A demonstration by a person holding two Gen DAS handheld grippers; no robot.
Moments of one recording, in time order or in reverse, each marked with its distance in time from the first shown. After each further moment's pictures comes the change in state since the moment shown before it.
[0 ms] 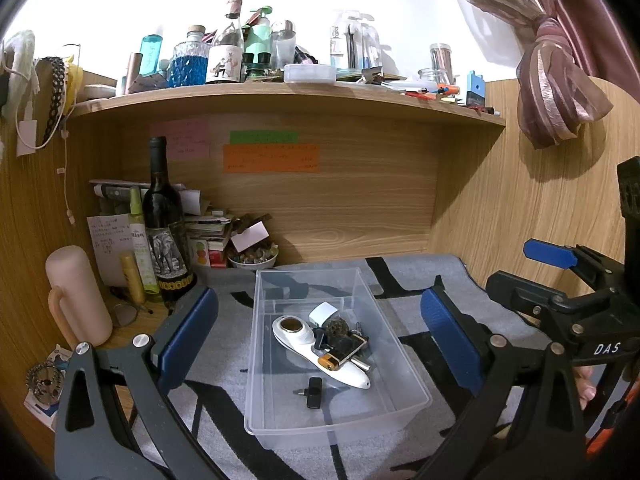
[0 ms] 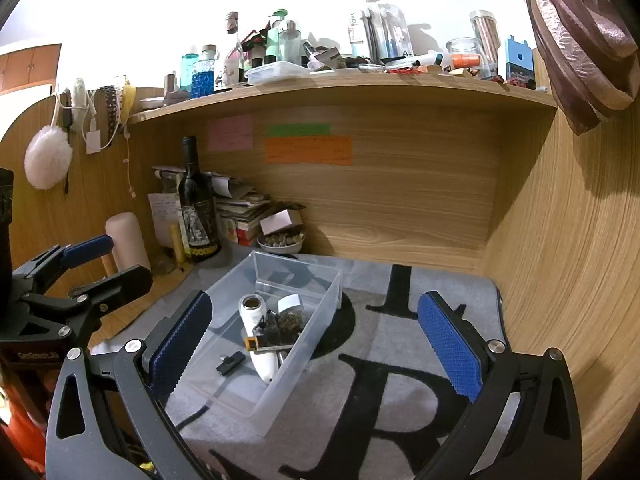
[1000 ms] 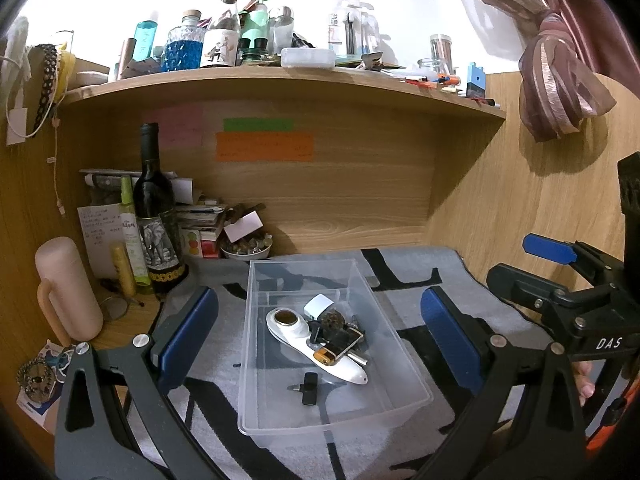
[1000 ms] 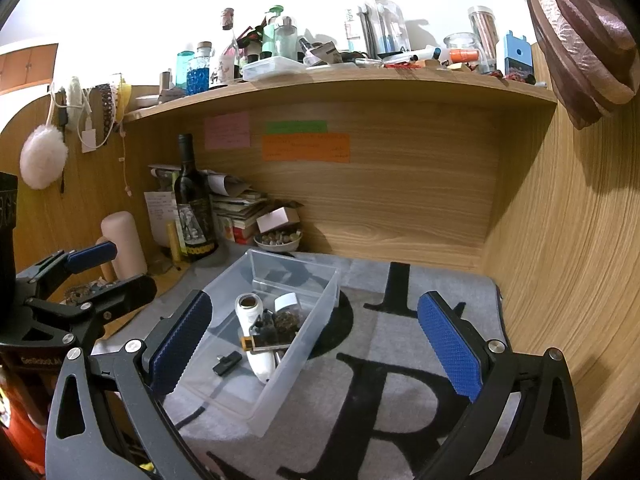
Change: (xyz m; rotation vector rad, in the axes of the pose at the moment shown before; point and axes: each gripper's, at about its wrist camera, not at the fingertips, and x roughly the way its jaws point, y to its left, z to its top) left arm 0.012 0.004 -0.007 -0.015 0.028 -0.027; right arm 0.005 -0.004 0.000 0.004 0.010 -0.003
